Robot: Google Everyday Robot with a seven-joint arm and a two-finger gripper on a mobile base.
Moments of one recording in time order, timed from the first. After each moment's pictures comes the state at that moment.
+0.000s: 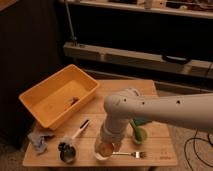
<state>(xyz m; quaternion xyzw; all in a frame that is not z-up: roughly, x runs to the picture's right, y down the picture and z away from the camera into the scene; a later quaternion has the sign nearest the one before) 0.001 0.244 0.608 -0.40 0.22 0.63 0.64</state>
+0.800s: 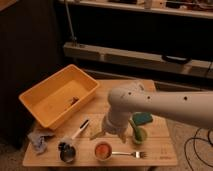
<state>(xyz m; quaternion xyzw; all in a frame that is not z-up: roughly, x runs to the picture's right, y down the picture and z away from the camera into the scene) 0.006 0.194 0.618 -0.37 0.20 0.67 0.61</state>
